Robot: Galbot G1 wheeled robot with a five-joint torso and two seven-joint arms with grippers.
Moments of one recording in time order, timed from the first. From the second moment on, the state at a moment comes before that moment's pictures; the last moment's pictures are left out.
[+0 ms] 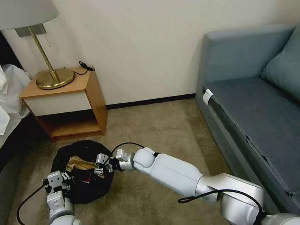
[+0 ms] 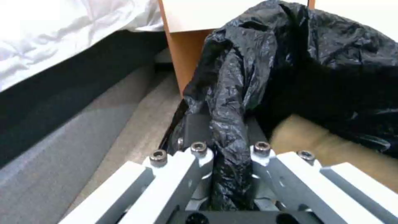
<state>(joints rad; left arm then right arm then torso) 1.45 -1.38 -0.70 -1.86 -0.10 0.12 -0.31 -0.37 1.59 -0.63 0.85 0.34 0.13 -0.55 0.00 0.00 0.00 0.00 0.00</state>
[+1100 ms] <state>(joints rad) 1.41 -1.40 -0.76 -1.89 -0.69 0.18 -0.55 -0.51 1.39 -0.06 1.13 0.42 0.03 -0.43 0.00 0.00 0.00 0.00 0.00</state>
